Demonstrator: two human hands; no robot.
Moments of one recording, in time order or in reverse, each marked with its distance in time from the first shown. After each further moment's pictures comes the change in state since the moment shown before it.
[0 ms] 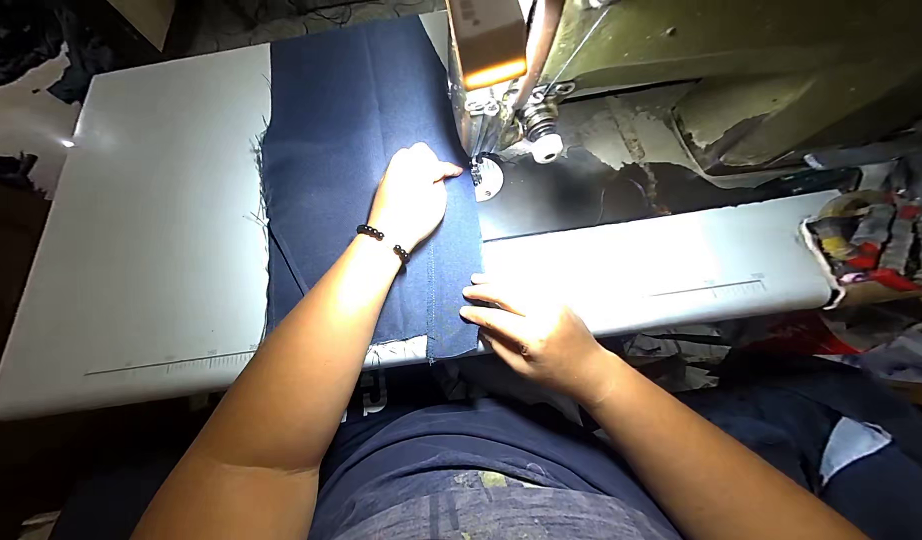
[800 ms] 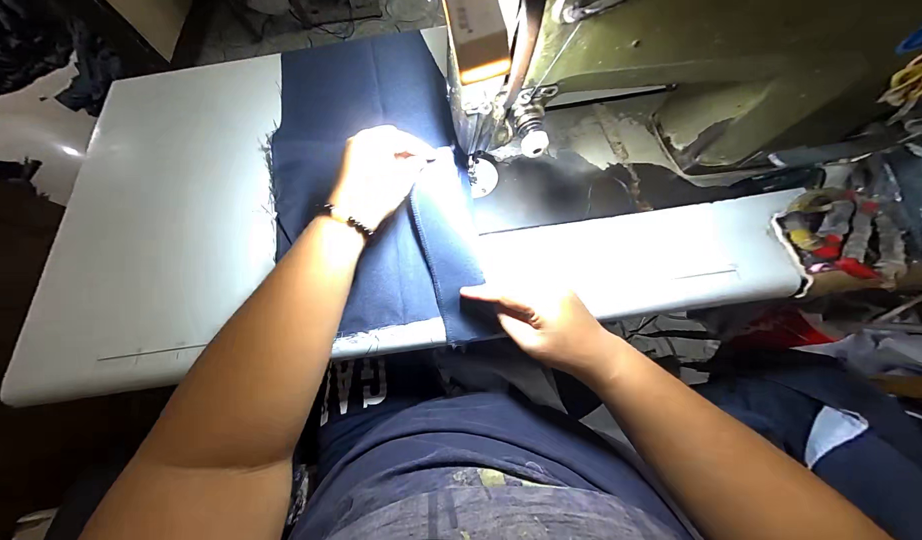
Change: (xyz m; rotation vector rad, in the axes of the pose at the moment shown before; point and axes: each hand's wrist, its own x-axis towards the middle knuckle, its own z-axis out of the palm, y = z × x) left_hand -0.006 0.010 -0.065 -0.098 0.000 -0.133; right_hand 0.005 -0.010 -0.022 0.264 -0.026 0.174
